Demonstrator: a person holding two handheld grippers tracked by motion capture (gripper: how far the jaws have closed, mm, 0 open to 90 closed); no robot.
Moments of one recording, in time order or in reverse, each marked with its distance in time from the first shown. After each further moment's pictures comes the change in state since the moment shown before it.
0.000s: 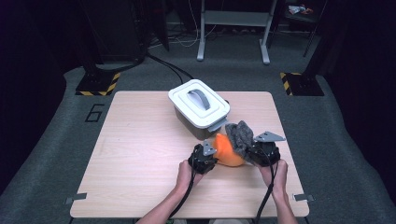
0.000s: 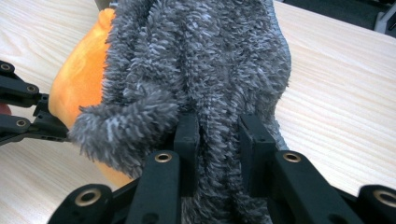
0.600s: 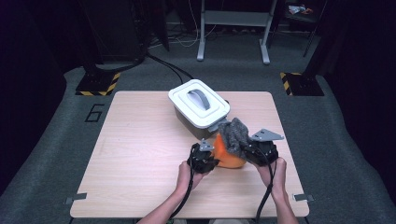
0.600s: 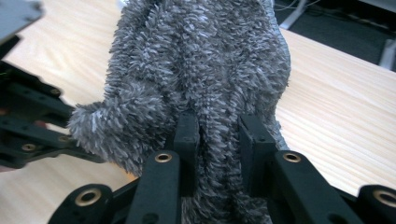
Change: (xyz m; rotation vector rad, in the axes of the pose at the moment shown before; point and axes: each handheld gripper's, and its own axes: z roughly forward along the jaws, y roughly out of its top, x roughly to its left) left arm 0.000 0.005 -0.009 0.016 -0.089 -0.121; right arm 0.019 0.022 -0.019 -0.041 0.045 -0.071
